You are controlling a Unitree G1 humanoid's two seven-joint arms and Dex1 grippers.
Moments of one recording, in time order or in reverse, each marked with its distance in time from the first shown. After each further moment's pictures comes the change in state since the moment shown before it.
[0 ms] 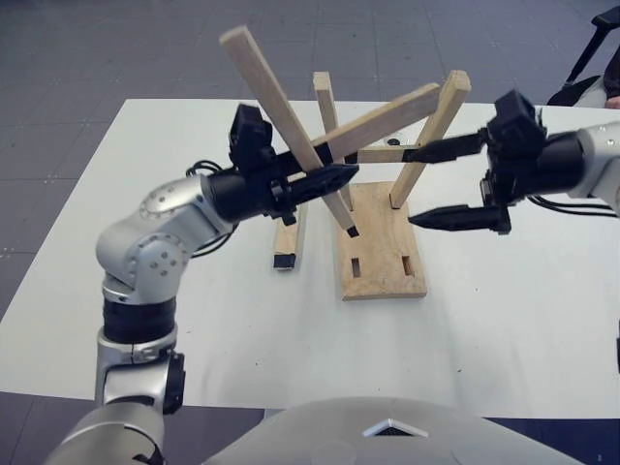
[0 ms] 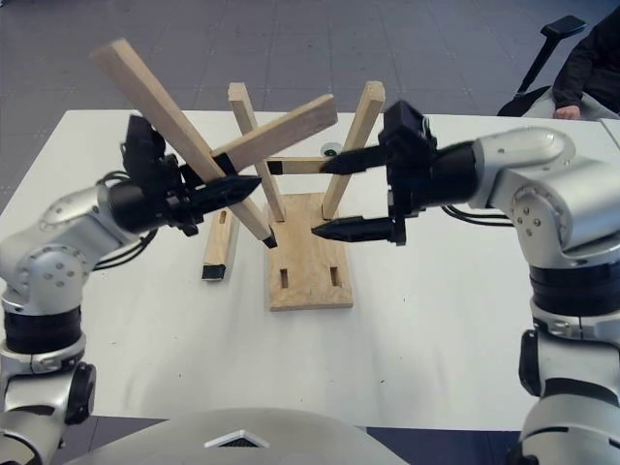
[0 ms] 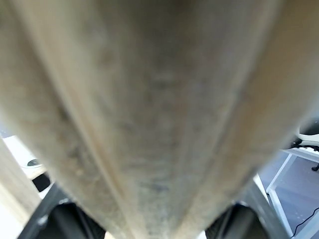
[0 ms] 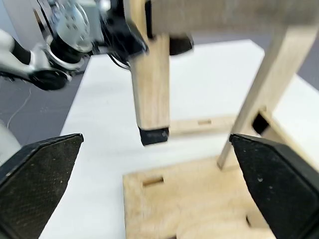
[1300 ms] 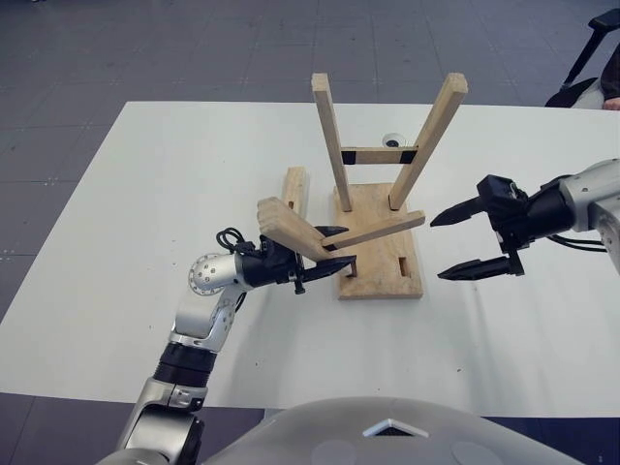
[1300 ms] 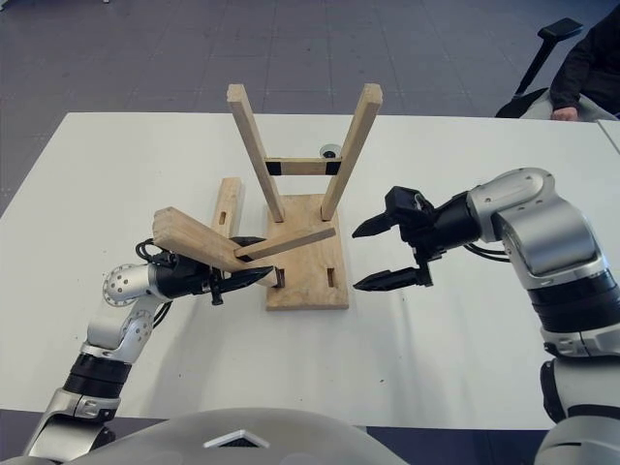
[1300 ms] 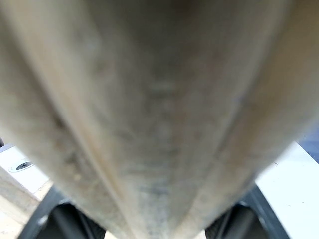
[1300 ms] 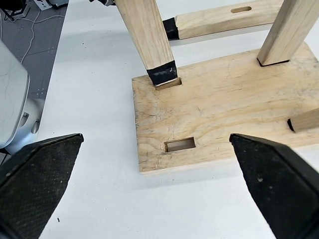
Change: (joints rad) left arm 0.258 -0.085 -0.191 0.333 0.389 -0.810 -0.350; right arm 0.065 -0.062 0.158 0.134 -0.271 -0.173 0.233
